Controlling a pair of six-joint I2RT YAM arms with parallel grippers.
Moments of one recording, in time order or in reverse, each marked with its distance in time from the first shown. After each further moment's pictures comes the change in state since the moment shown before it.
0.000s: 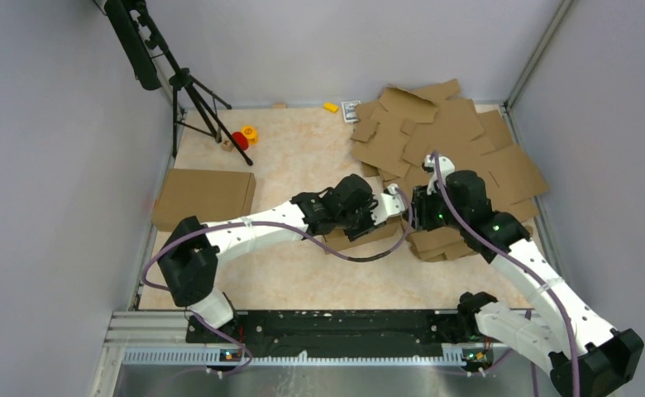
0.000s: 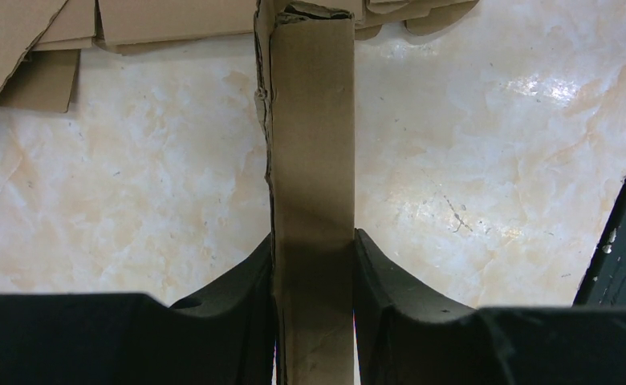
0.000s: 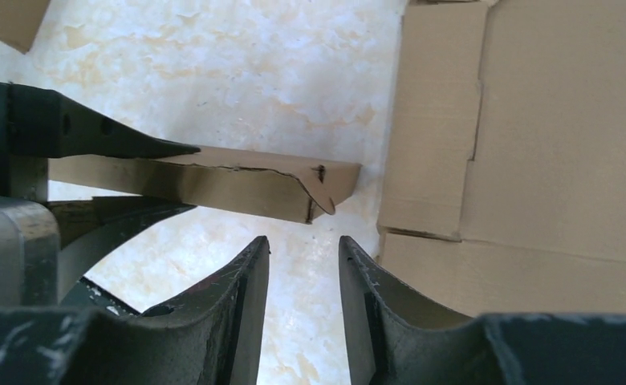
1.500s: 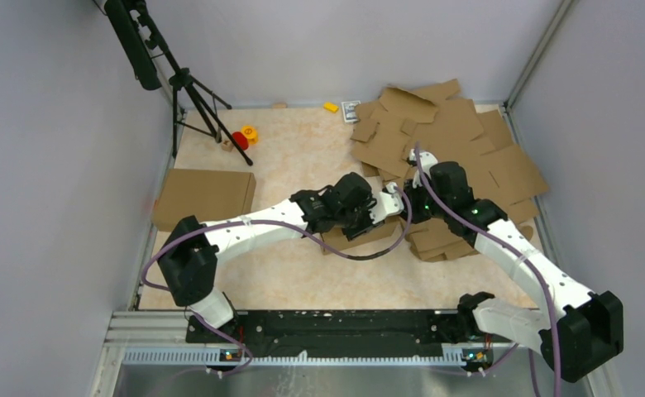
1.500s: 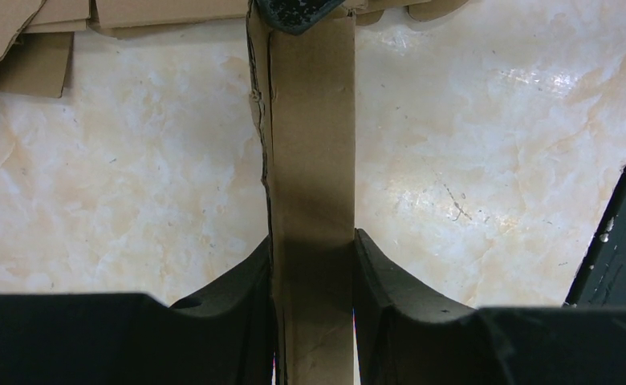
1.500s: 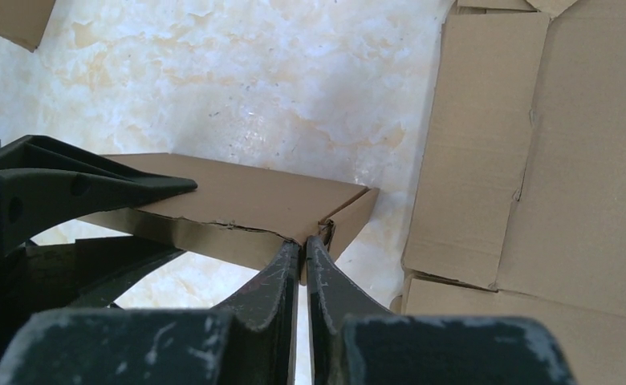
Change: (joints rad) left arm 0.010 0.000 0.018 -0.045 0.006 0.000; right arm 0.000 0.183 0.000 0.146 -0.088 0.001
